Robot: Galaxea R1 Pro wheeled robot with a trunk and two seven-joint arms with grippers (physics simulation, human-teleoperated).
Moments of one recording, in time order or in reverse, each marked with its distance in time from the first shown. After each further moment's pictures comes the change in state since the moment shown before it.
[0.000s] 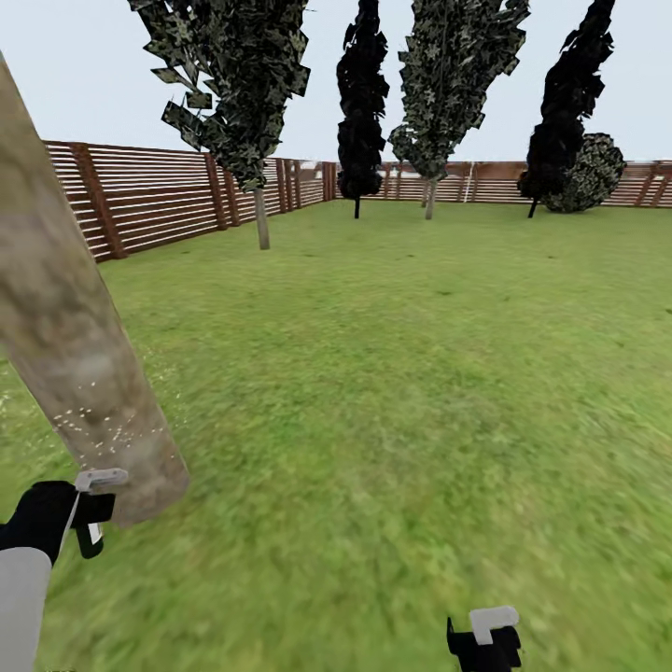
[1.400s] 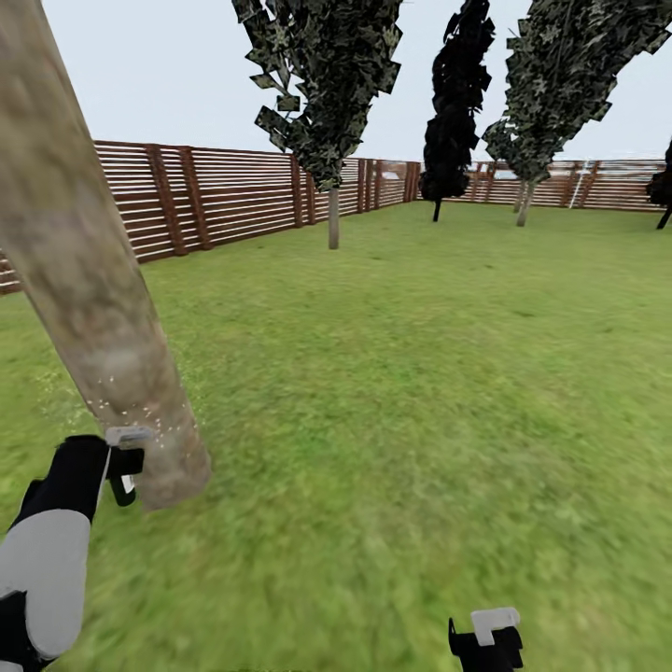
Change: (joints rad) left arm -0.085 -0.105 -0.053 -0.161 -0.001 0.110 -0.004; right arm 0.000 -0.004 -0.002 0.003 0.005 0.000 -0.001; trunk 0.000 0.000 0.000
